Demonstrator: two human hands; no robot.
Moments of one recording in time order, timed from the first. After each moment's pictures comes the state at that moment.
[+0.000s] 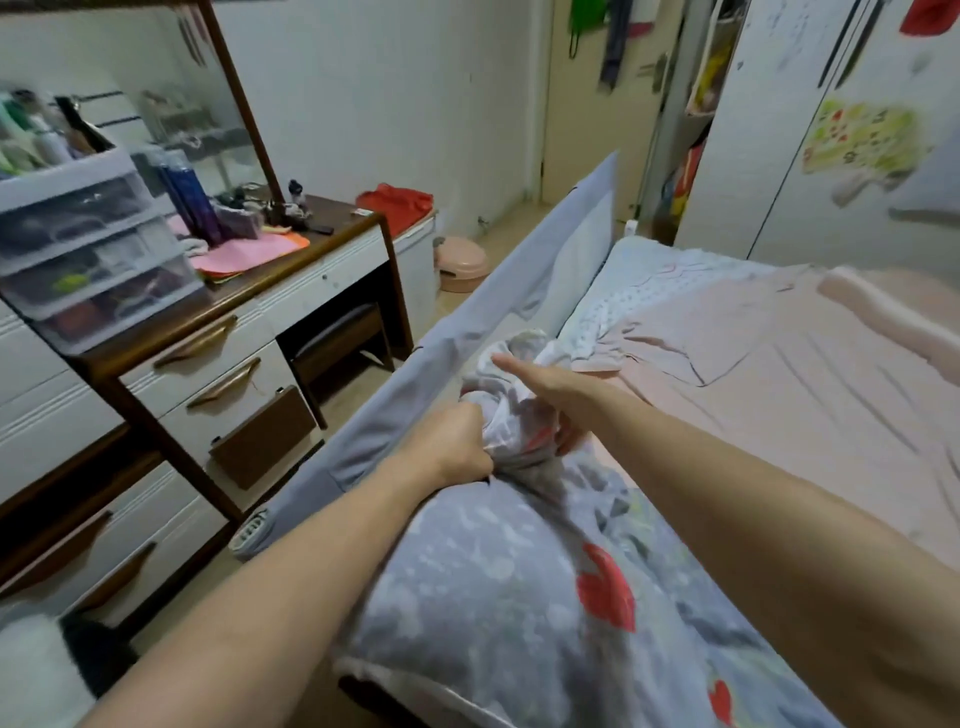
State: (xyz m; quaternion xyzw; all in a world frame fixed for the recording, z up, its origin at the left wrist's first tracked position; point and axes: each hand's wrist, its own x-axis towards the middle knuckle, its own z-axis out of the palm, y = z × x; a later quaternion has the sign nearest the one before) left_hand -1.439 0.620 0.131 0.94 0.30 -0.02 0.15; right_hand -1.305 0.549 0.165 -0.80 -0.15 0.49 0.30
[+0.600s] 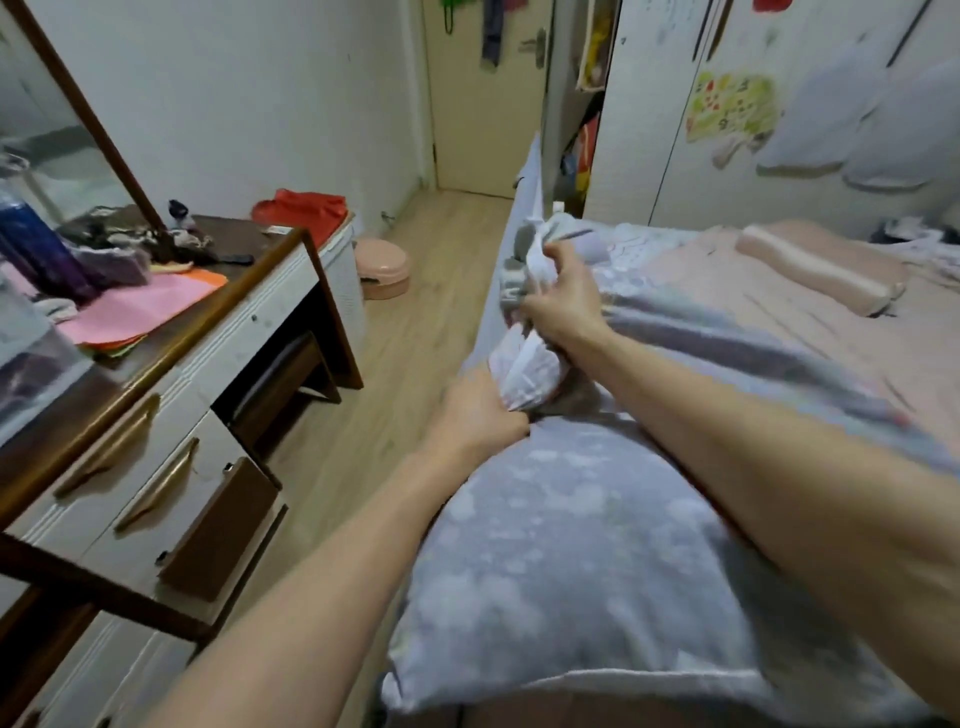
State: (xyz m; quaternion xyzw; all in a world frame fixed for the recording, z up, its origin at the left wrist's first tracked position) left_hand -1.422 0.819 0.154 0.91 0.18 0.06 0.36; right_hand -1.288 0.757 0.193 -0.86 -0.19 0.01 0.48
